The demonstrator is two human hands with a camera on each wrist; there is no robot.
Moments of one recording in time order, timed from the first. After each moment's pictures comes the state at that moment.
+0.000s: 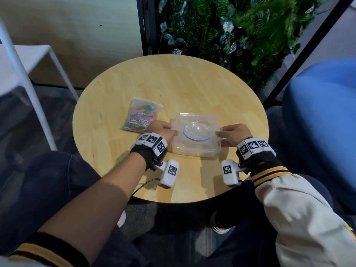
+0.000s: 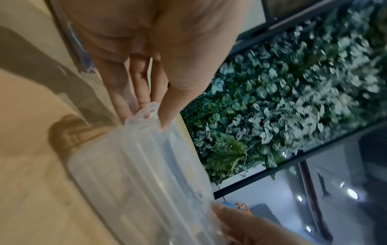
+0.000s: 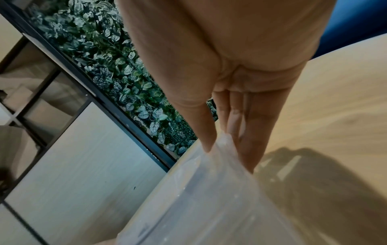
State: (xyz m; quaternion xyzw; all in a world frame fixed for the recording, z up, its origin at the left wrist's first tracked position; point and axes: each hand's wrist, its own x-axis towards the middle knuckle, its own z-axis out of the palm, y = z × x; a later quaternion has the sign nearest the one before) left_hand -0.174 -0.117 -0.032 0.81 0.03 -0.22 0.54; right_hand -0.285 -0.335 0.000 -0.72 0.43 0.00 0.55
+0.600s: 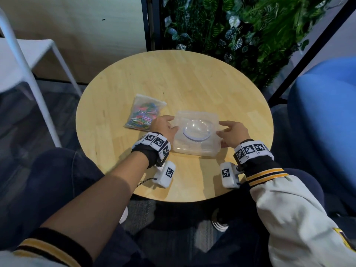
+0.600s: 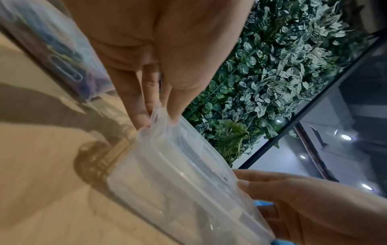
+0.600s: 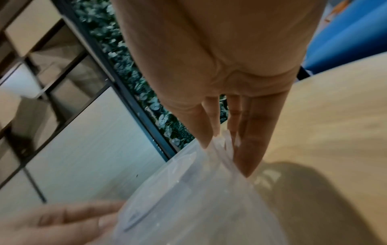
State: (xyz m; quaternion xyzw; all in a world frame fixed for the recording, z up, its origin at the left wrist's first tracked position) left_hand -0.177 -0.116 -0.024 0.90 -0.09 -0.11 0.42; right_hand -0.278 -0.322 -0.005 -0.81 0.38 0.01 0.45
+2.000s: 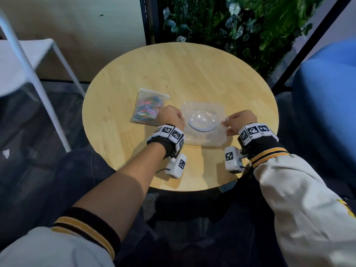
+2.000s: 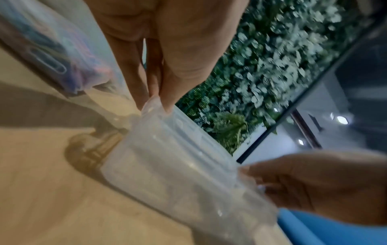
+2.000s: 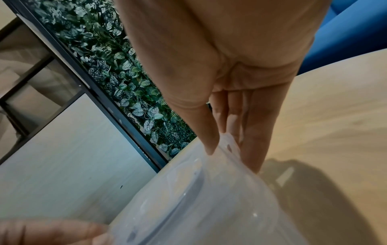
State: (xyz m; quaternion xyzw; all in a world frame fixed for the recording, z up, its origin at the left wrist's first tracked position) left_hand -0.189 -0.124 -0.002 0.93 -0.08 -0.08 0.35; right_hand -0.272 -0.319 0.005 -0.76 0.47 0.01 0.44
